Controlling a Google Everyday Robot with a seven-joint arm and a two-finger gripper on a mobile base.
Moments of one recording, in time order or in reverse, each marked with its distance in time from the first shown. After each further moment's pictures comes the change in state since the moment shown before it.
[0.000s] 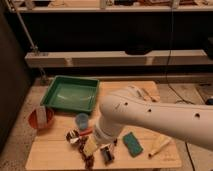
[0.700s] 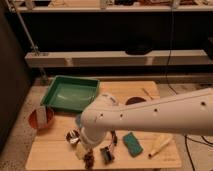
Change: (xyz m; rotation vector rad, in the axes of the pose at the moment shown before) arm 0.029 -0.005 0.091 -0.077 -0.032 -0.117
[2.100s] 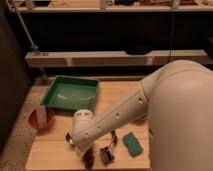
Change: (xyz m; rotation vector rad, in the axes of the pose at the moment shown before) arm 0.032 0.035 0.111 -0.201 -0.041 -0.185
